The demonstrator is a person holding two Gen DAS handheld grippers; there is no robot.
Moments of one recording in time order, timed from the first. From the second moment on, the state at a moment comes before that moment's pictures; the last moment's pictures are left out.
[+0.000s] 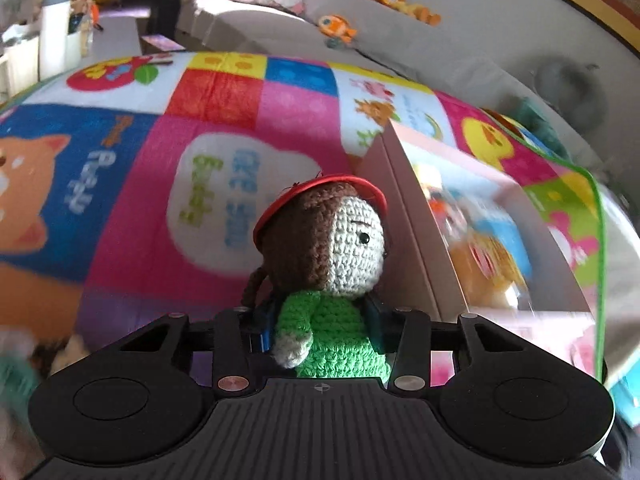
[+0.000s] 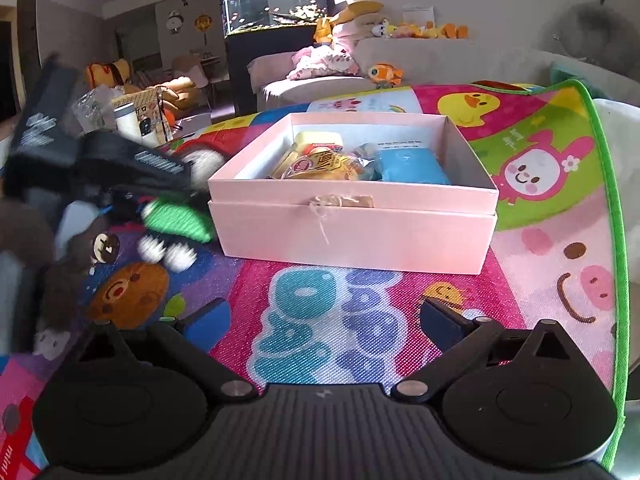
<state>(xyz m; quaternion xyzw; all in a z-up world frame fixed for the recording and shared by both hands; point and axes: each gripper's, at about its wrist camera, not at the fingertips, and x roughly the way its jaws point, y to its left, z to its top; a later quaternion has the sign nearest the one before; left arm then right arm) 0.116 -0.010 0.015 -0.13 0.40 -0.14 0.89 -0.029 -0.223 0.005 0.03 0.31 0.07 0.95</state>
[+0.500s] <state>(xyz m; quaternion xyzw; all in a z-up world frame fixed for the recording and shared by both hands) -0.041 0.050 0.014 -0.09 0.40 -0.22 0.89 -0.009 -0.220 -0.004 0.02 0.37 0.03 0.93</state>
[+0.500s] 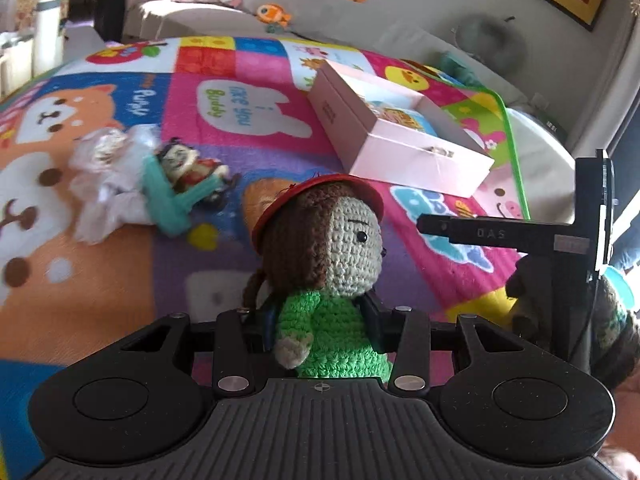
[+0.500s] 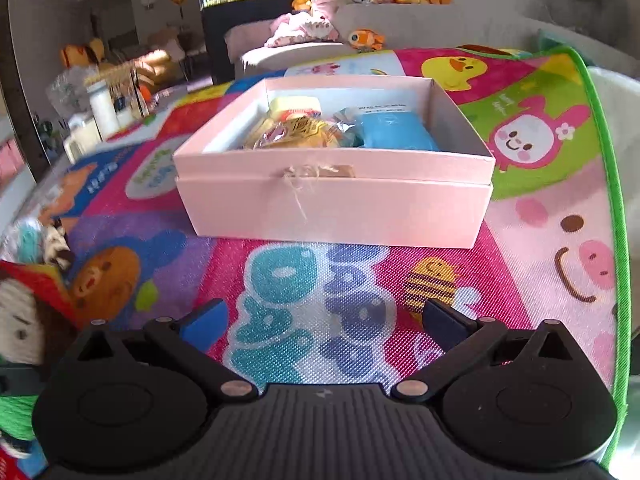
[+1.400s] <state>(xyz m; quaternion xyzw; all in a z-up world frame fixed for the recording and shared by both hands) -0.039 0.134 0.022 -0.10 0.39 -0.08 0.91 0.066 0.001 0.049 -0.02 0.41 0.29 0.86</state>
